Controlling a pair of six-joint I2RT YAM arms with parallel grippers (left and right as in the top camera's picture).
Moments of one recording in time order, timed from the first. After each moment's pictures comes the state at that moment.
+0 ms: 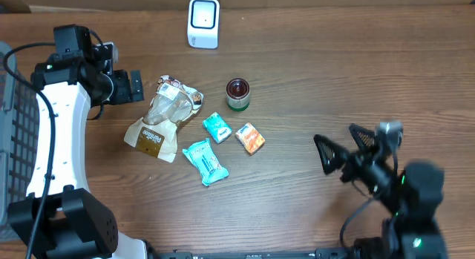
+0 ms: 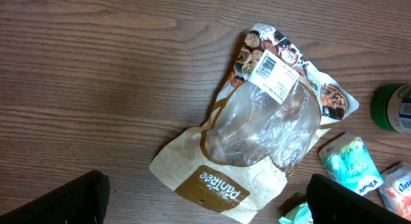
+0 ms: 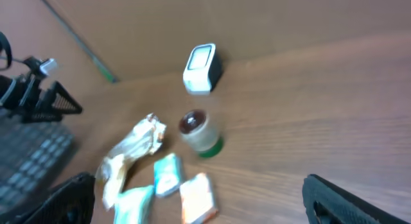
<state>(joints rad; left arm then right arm) 0.18 1.69 1.54 -1.04 0.12 0.00 0.00 0.54 0.55 -0.32 -0.51 0.30</state>
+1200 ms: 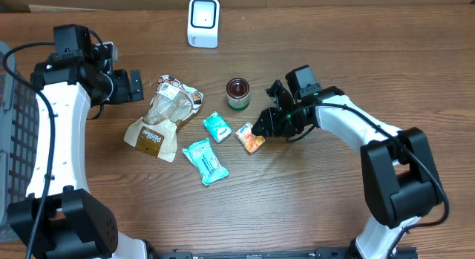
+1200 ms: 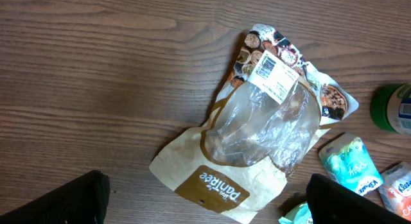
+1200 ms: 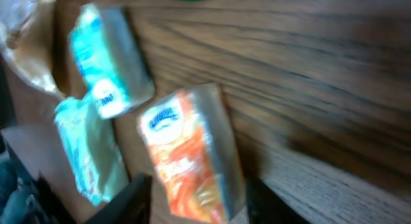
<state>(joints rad) 0.18 1.69 1.54 -1.04 0.12 0.00 0.35 1.91 1.18 -0.57 -0.59 0.25</state>
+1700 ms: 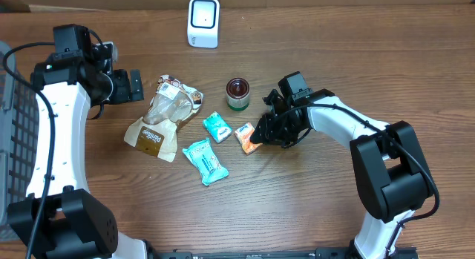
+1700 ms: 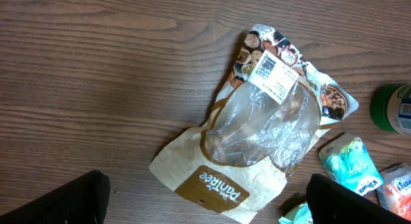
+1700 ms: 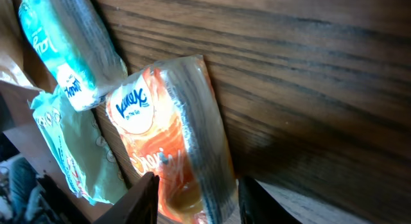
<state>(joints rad) 0.18 1.69 1.54 -1.04 0.12 0.00 0.38 1.96 1.18 -0.61 -0.59 0.34</state>
